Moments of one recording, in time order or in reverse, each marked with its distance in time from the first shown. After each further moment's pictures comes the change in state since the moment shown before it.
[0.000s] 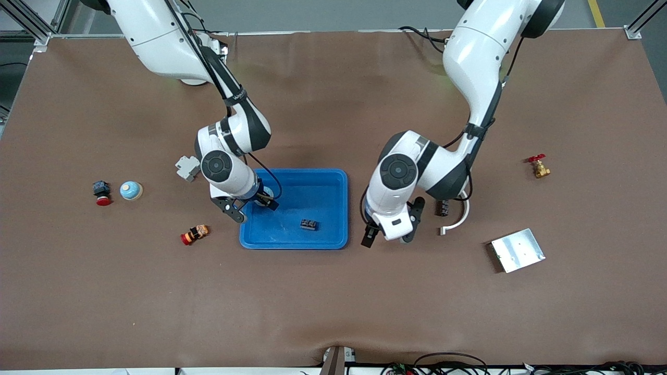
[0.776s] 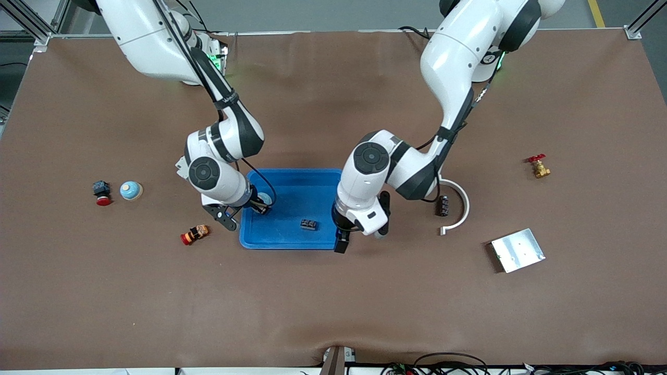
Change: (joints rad) left arm -0.078 0.115 0.000 0.130 0.000 0.182 -0.276; right arm -0.073 -0.012 0.027 0.116 0.000 -0.125 -0.062
